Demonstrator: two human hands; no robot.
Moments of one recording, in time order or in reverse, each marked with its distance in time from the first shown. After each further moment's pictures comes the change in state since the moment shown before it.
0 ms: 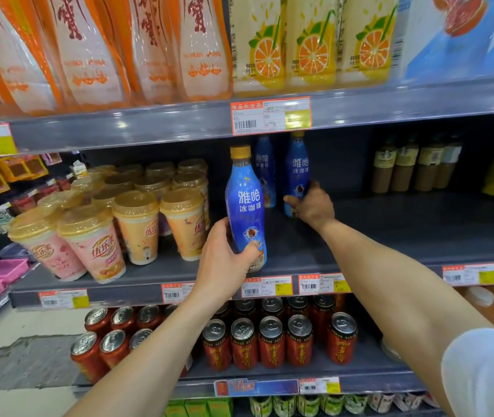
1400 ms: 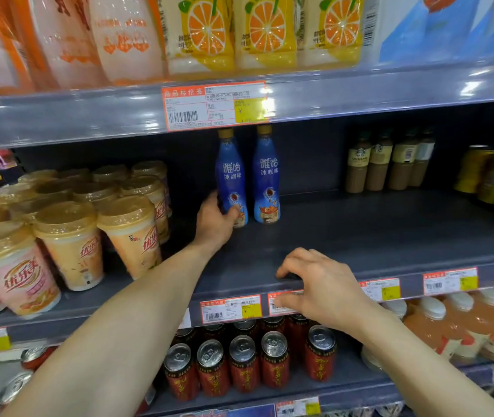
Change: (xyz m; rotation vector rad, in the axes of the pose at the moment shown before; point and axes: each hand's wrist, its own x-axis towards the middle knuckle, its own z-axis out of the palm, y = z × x) left_hand 0.155 -0.052 0.097 -0.022 0.007 -0.011; right_hand -0.141 0.054 -0.066 -0.438 -0.233 -0.548
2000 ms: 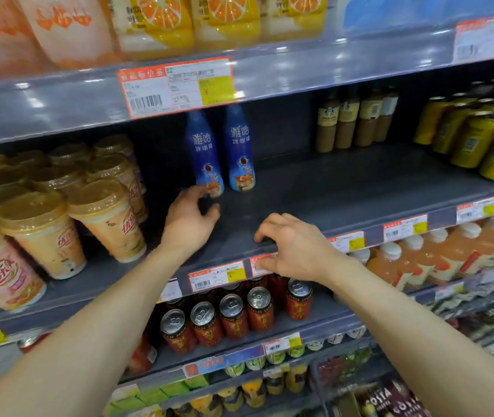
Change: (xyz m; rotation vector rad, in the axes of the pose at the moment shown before) left_hand -0.070 0.032 -0.039 0.401 -0.155 0.102; right_hand 0.003 -0.011 -0.010 0.001 -0.084 0.033
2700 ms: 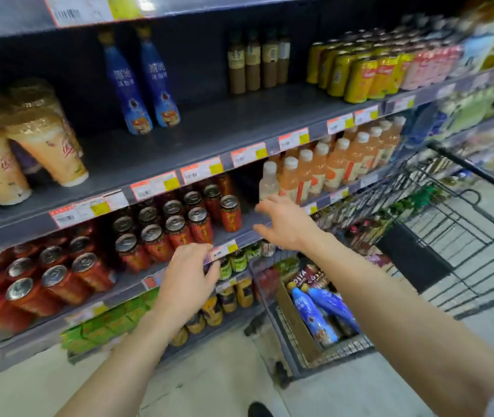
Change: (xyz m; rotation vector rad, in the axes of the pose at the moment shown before) left_hand -0.299 0.036 0.004 0.134 -0.396 0.223; right_hand -0.213 -0.021 -0.004 0.007 -0.082 0.381
